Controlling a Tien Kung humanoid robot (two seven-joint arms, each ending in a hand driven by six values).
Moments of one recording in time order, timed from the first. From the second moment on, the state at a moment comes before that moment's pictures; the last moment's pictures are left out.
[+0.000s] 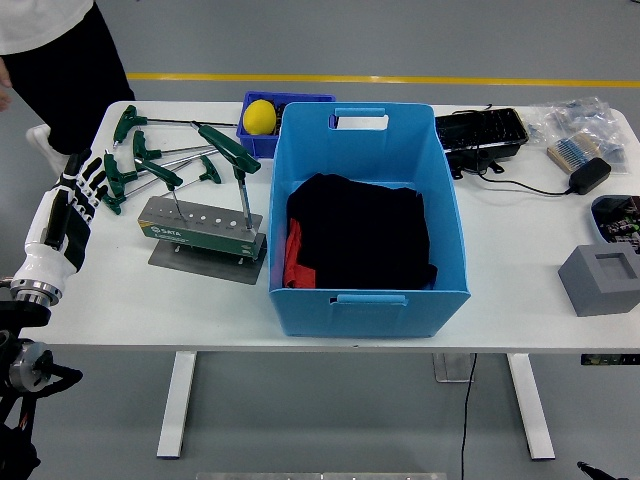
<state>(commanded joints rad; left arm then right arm) -0.11 0.06 -1.66 -1.22 1.16 -0.15 -0.17 0.22 -0.20 0.40 0.21 -0.50 -0.17 -0.10</state>
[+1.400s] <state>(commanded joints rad) -0.14 0.09 -1.68 -1.24 1.38 -0.15 -0.24 0.23 -0.20 0.39 0.21 -0.49 -0.16 -0.10</state>
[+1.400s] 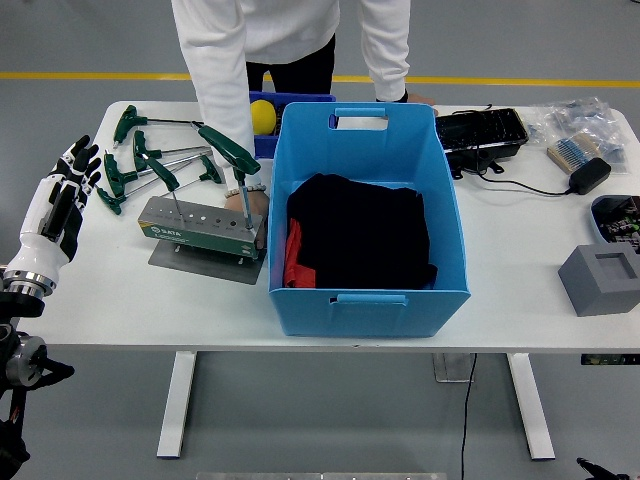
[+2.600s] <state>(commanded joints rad) -0.87 0.35 -0.83 -0.91 2.27 -0.11 -0.53 0.22 -0.20 0.40 0.22 -0.49 -0.16 -0.11</state>
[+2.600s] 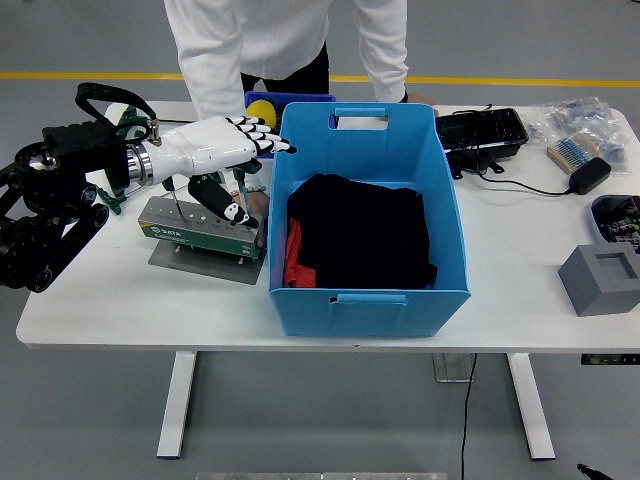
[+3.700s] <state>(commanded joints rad) -0.97 0.29 -0.79 -0.67 2.27 -0.09 -0.47 0.23 -0.21 0.39 0.22 -0.48 -0.16 -0.11</state>
